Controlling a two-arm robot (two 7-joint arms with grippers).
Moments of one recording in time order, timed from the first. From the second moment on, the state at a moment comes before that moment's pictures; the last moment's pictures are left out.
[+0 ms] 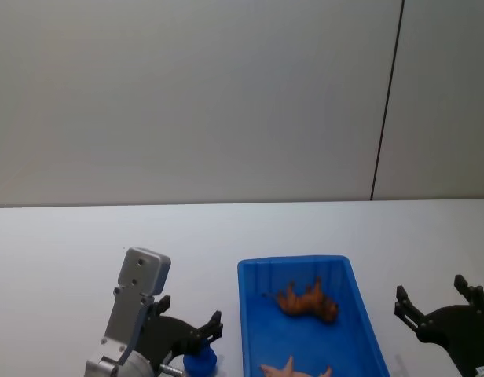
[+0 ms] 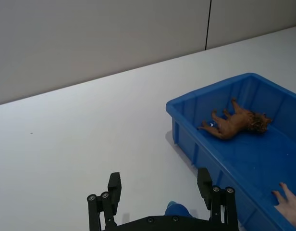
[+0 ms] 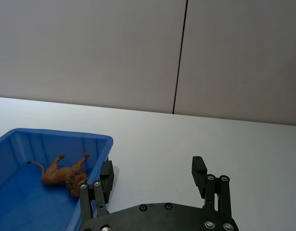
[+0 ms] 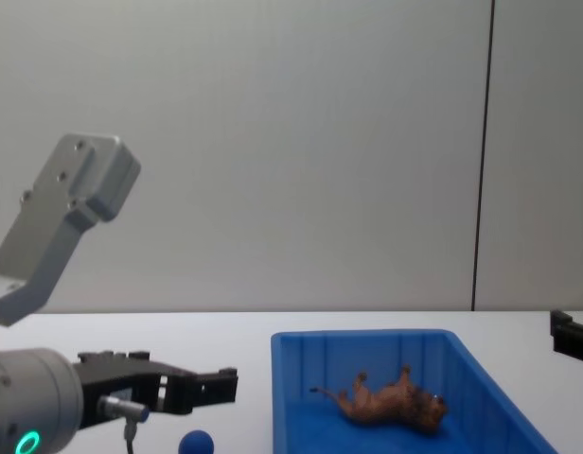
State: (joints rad) left arm -0.16 0.41 0.41 -1.65 -0.42 0.35 0.05; right arm -0.07 0.23 -0.19 -1.69 0.15 0.03 -0.06
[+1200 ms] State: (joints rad) left arm -0.17 0.38 0.42 -1.55 -0.42 0.39 -0.08; right arm -0.07 0.23 -0.19 -1.69 0.15 0.03 -0.06
